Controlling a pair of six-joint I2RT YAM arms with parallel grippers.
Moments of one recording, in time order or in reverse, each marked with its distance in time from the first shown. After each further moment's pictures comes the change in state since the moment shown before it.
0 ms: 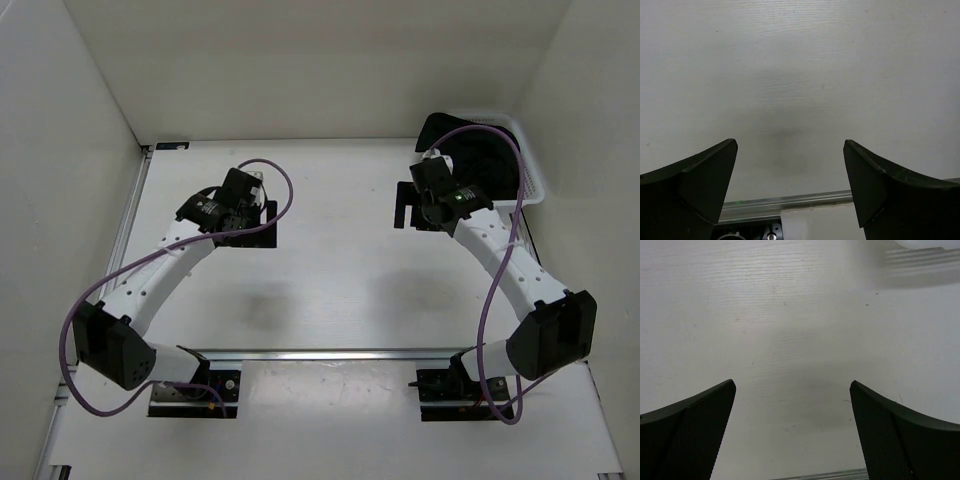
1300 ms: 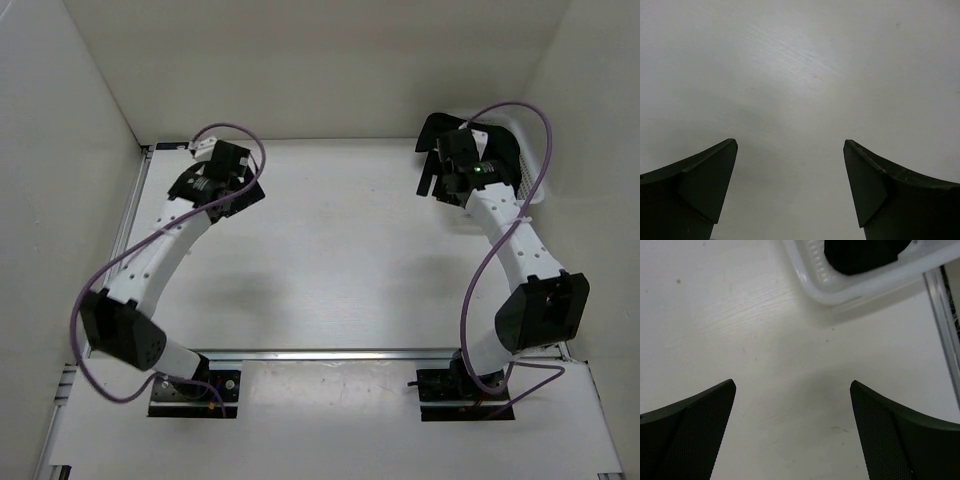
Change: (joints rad) left arm 0.092 0.040 0.169 0.049 -0.256 -0.449; right arm -0.177 0.113 0.151 -0.005 0.047 0.060
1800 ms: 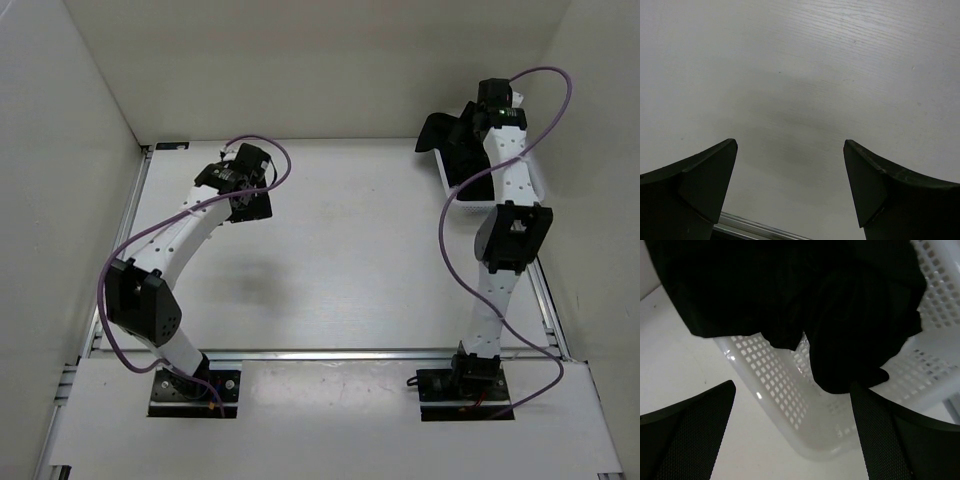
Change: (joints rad) left arm -0.042 0.232 0.060 -0.117 -0.042 0.270; right arm -0.272 0.629 0.787 -0.081 -0.079 -0.019
